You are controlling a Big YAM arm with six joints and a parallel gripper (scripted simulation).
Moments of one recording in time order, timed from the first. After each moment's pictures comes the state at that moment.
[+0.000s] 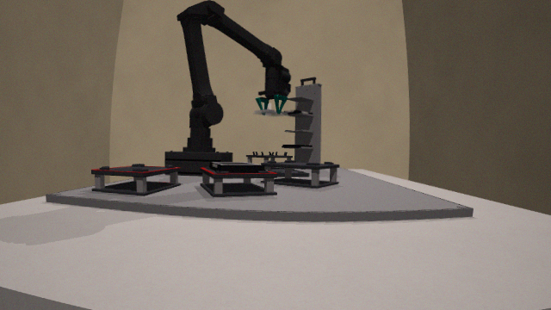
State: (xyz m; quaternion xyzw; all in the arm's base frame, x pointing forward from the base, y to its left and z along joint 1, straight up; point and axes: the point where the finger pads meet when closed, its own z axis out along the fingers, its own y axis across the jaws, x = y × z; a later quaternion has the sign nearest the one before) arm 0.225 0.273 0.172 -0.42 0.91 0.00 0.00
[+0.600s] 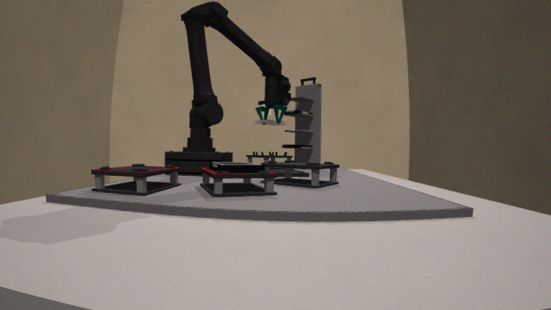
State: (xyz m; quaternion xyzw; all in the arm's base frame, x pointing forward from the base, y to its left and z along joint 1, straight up) arm 0.225 0.278 0.131 -0.41 0.91 0.00 0.00
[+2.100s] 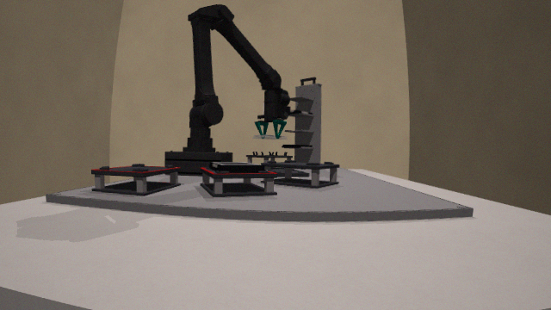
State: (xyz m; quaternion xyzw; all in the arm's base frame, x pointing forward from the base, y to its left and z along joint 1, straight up) arm 0.223 0.279 0.069 -0.41 0.91 0.00 0.00
